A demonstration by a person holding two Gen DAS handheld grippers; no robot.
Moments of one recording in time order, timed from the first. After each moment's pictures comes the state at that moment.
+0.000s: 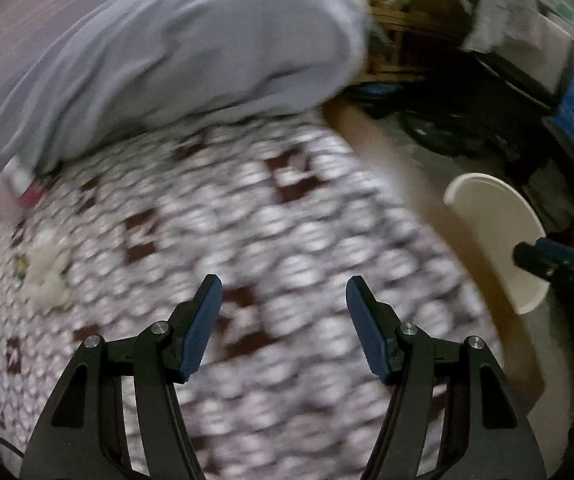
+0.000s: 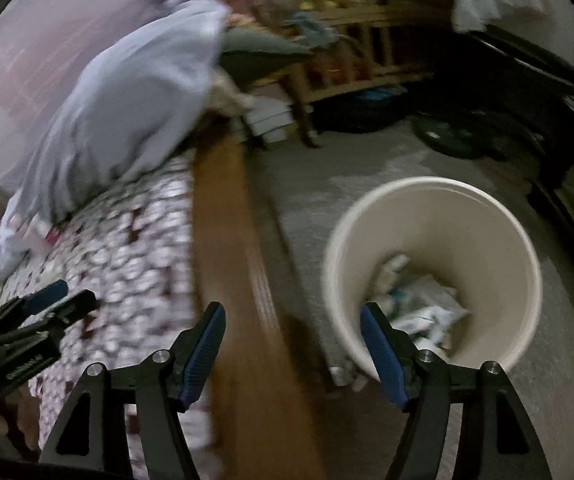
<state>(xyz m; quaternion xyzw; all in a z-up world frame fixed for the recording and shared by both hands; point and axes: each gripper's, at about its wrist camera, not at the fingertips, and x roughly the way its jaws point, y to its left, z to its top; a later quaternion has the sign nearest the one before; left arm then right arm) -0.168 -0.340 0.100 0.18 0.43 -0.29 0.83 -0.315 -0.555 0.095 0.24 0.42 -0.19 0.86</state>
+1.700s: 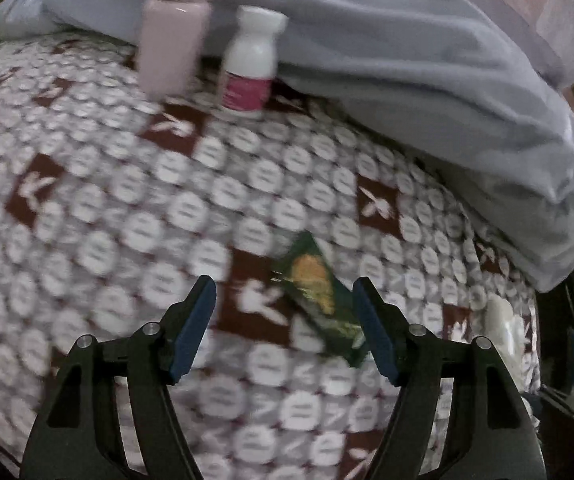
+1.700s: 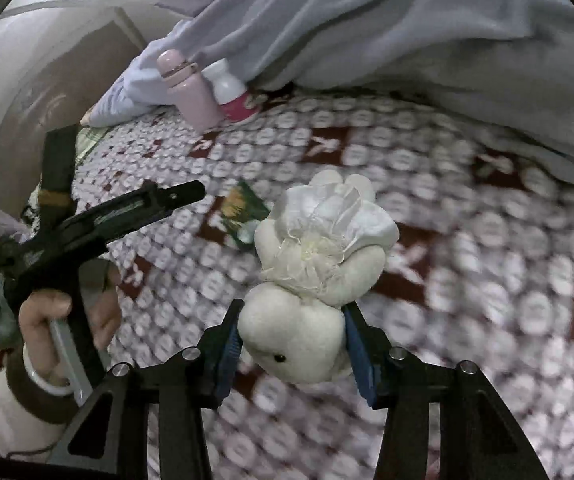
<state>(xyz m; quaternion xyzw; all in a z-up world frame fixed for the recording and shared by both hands) 0.060 -0.097 0.049 -0.09 0.50 -0.17 0.85 -0.058 -0.316 0.070 0.13 0.52 0.10 0.84</state>
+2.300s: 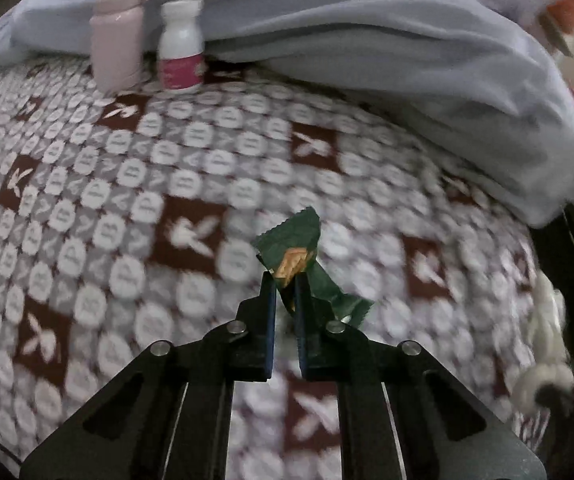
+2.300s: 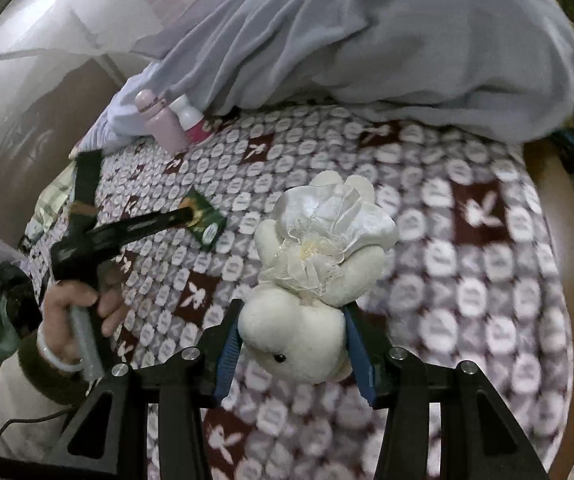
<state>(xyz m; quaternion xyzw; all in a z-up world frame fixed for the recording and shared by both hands) -0.006 -0.140 0.058 -0.02 0.50 -0.20 0.84 -0.144 -0.383 0.086 0.18 0.48 0.05 0.86</state>
